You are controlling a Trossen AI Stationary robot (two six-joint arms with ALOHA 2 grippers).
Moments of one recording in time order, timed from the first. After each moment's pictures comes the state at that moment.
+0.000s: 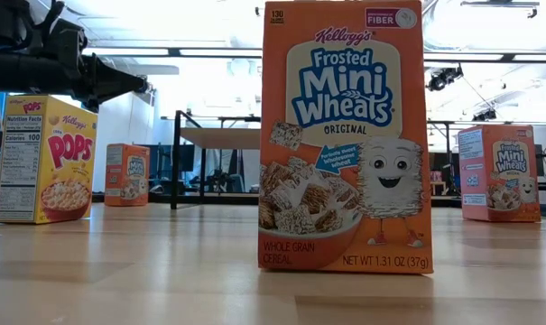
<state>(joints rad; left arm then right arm) 0.50 0.02 0.01 0.10 0.08 -0.08 -0.76 1.51 1.69 -0.89 -0.13 -0.51</state>
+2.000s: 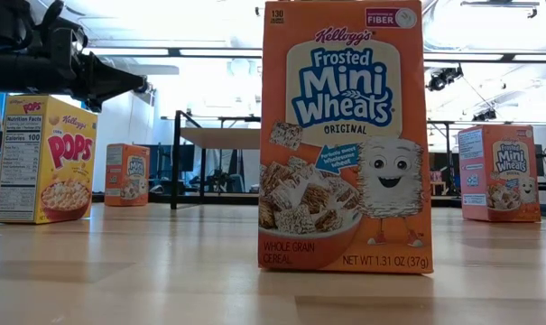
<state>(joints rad) 0.50 0.02 0.01 0.10 0.14 -0.07 -0.14 1.84 1.71 -0.97 0.18 0.05</state>
